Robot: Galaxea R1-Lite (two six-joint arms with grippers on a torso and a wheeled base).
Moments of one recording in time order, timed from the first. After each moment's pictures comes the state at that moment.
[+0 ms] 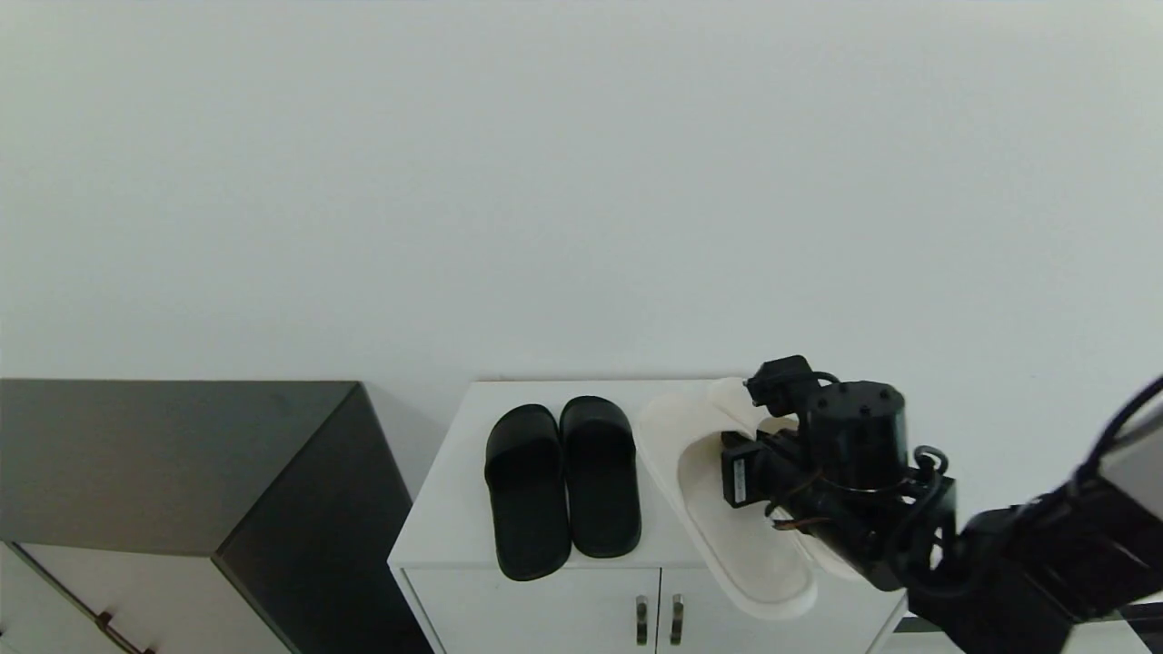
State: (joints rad) left arm 0.00 0.00 0.00 0.00 0.01 -0.01; right arm 0.71 1.91 -0.71 -0.92 -0.35 0.11
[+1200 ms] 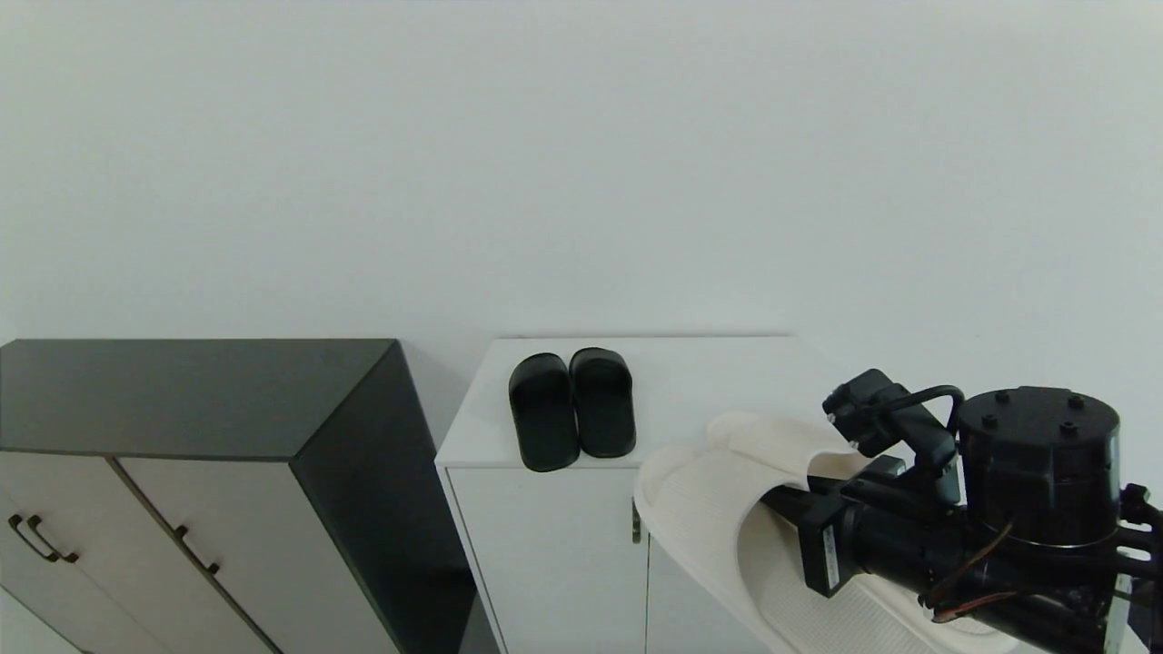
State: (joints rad) left arm 0.00 0.00 0.00 0.00 0.01 0.00; right arm 0.77 1.56 -0.55 -0.67 -0.13 0.09
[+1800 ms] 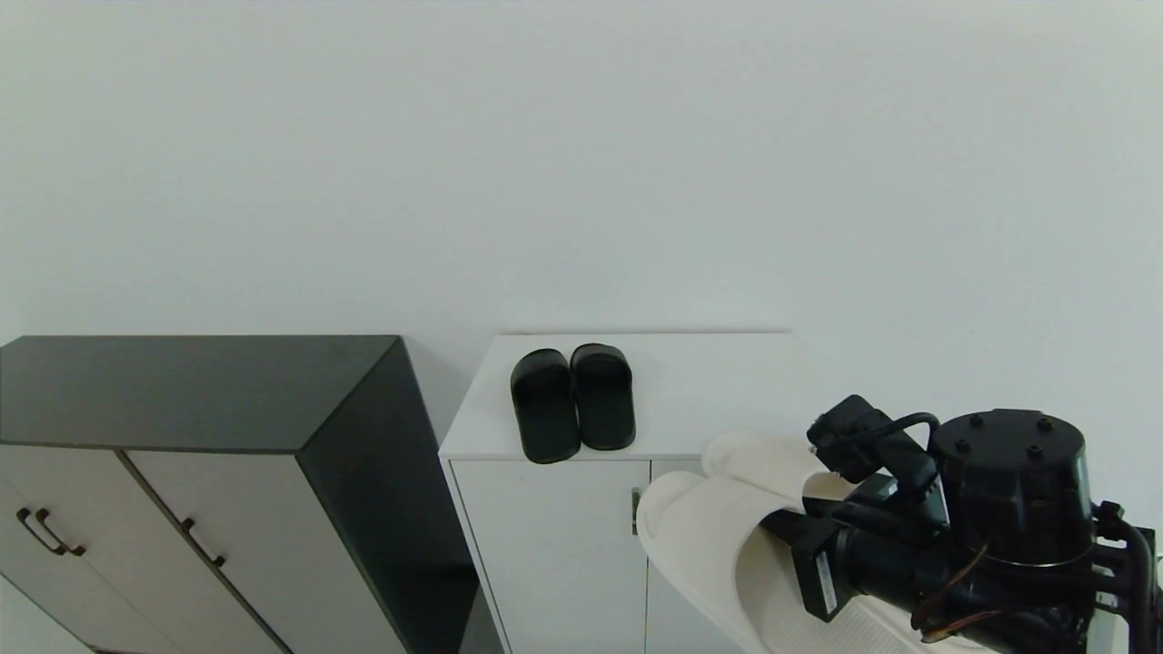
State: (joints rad) left arm 0.00 0.00 0.00 0.00 0.01 0.00; right arm 0.77 1.59 -0.53 -0.67 -0.13 0.04
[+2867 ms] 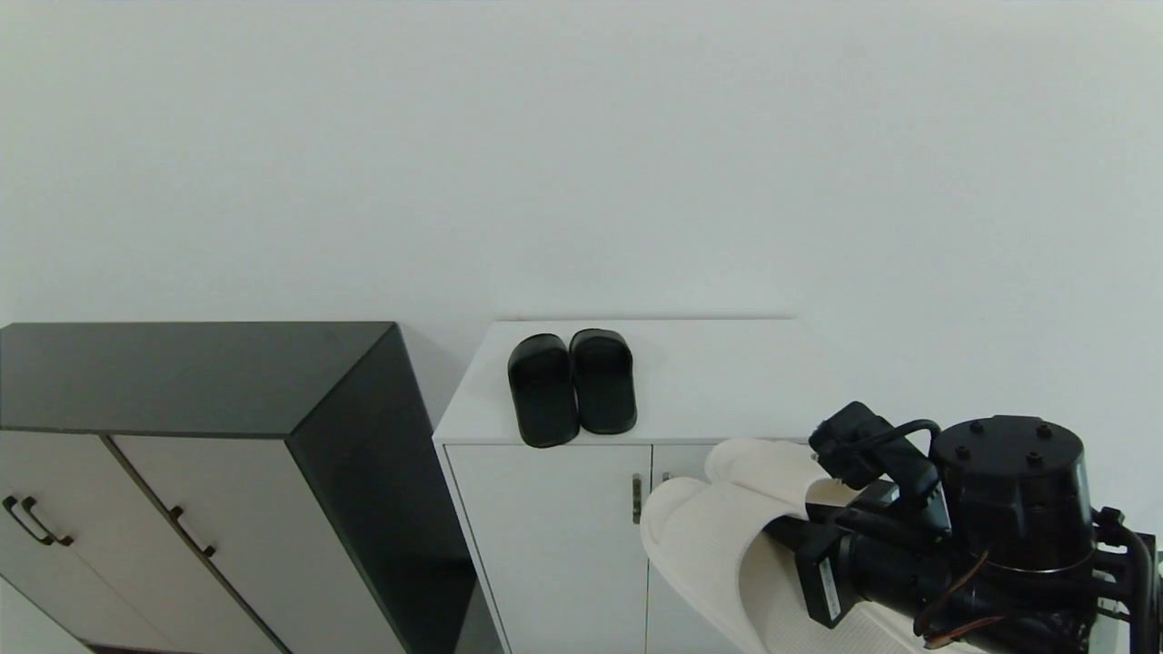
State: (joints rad) left arm 0.00 0.00 0.00 0.00 0.01 0.00; right arm 0.77 1.59 -0.51 -0.67 -0.13 0.04
